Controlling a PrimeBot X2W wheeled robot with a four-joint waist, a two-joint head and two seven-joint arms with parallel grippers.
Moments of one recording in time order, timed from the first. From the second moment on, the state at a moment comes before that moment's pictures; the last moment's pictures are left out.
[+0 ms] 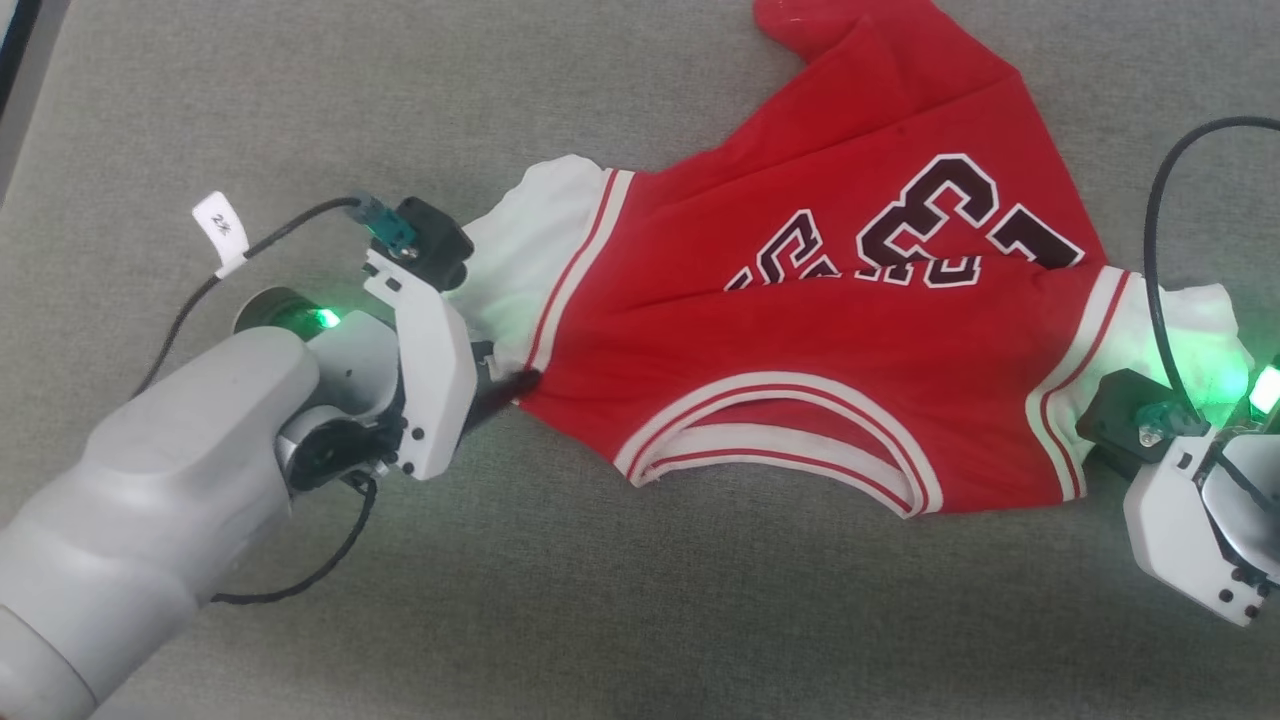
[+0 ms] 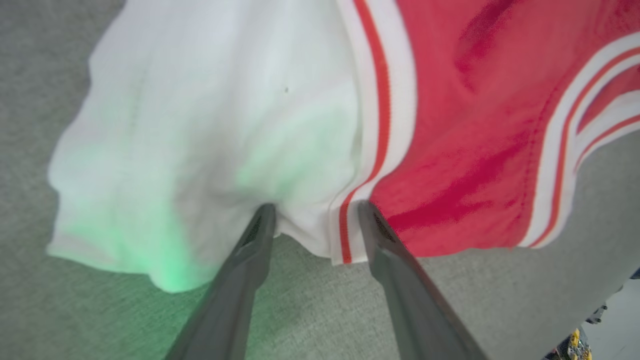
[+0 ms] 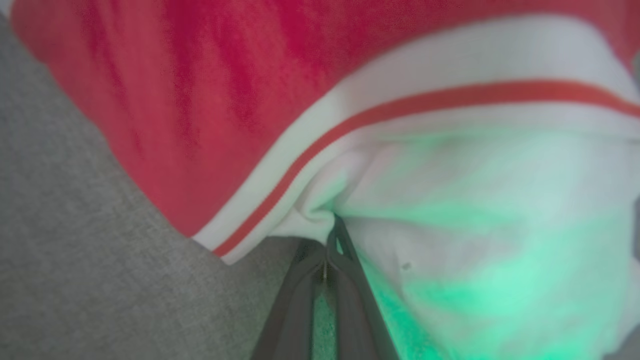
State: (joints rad) left arm -1.02 0.56 -1.17 0.51 -1.20 -0.13 0.44; right arm -0.70 -1.03 1.01 0.00 0.56 0.14 0.44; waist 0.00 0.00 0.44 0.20
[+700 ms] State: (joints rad) left arm -0.96 0.75 -1.12 0.19 -1.53 -0.13 0.11; right arm -0.42 -0.92 0.51 -0.08 0.61 0.13 0.20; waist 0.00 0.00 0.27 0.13
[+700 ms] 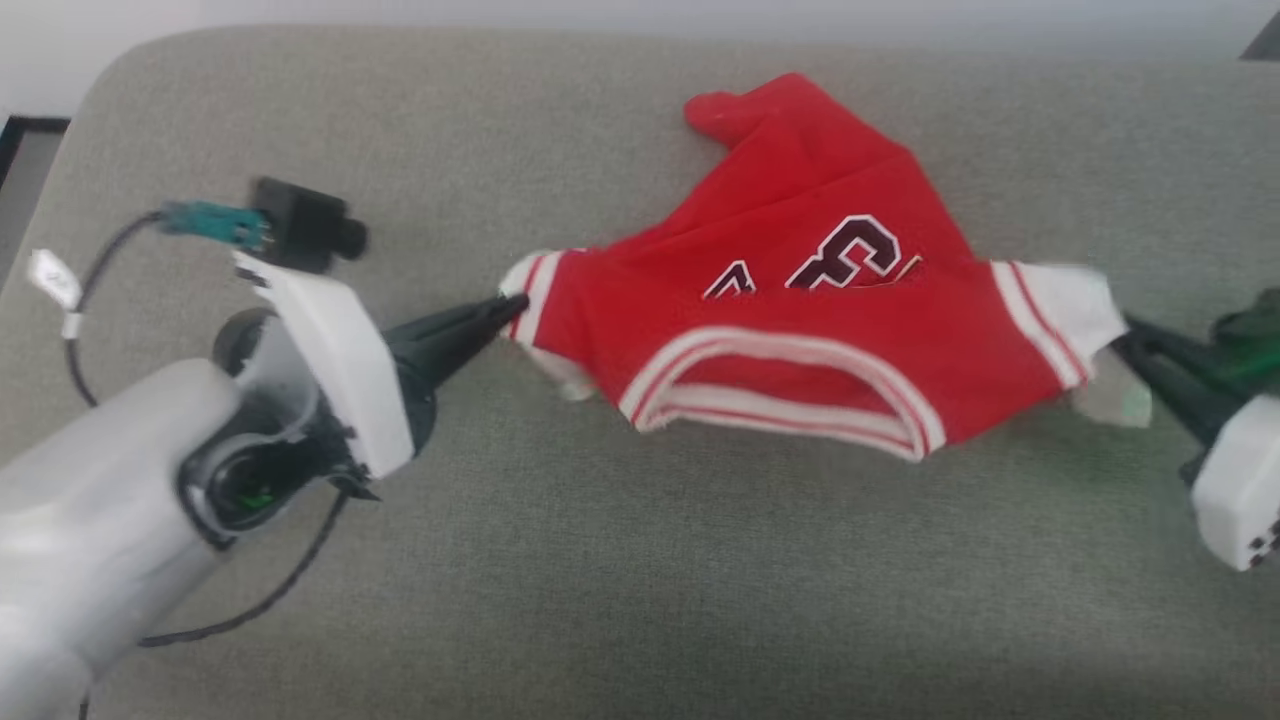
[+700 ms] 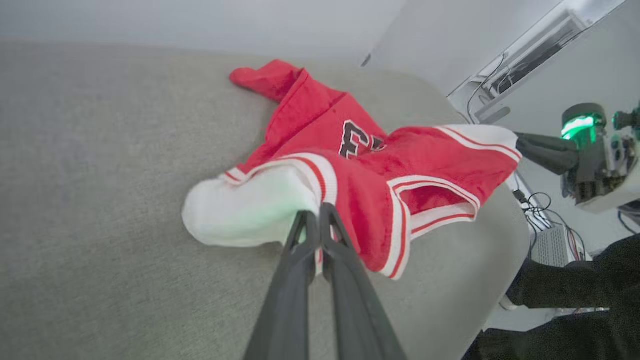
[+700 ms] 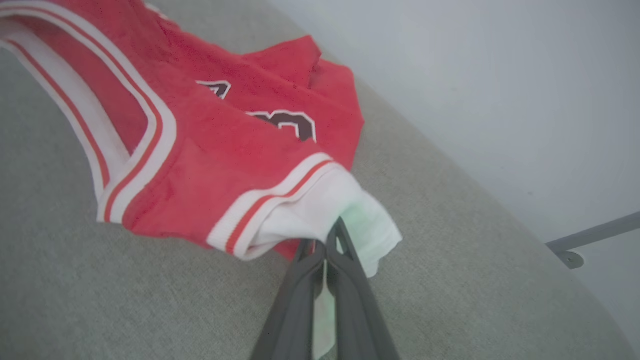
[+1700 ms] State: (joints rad) left arm -1.87 0.45 -0.75 1.00 -1.36 -0.12 -0.26; right arm -1.63 -0.32 0.17 0.70 0.41 0.13 0.00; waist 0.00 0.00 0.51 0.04
